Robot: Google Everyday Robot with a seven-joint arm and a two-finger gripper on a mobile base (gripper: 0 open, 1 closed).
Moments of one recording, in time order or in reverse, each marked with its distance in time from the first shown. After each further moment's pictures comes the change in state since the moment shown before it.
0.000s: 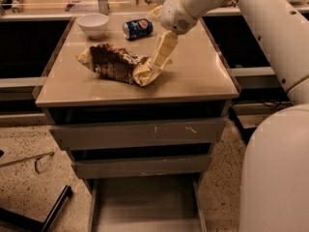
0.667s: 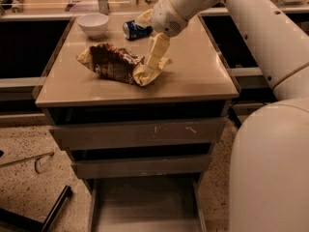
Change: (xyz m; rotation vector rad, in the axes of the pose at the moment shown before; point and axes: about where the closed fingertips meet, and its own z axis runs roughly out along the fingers) arm -0.018 0.009 0.021 -0.080 -0.027 -0.035
